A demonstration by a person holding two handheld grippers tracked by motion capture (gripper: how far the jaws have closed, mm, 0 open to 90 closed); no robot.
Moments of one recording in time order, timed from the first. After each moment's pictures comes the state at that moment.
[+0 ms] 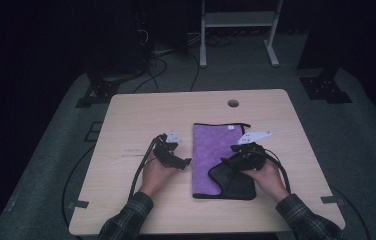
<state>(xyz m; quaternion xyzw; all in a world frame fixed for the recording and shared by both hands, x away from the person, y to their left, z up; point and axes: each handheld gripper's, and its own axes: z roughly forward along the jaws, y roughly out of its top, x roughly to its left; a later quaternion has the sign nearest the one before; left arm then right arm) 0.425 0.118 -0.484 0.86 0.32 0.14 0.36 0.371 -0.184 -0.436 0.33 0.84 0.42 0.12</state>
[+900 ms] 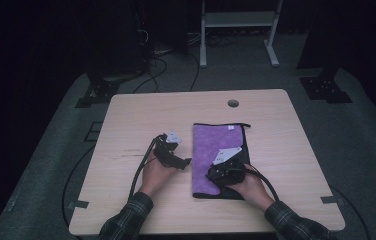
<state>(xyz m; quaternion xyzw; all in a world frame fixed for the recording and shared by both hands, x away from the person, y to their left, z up) 0.425 0.119 -0.484 0.87 0.32 0.14 0.36 0.351 -0.127 -0.469 0.23 0.90 0.36 0.11</state>
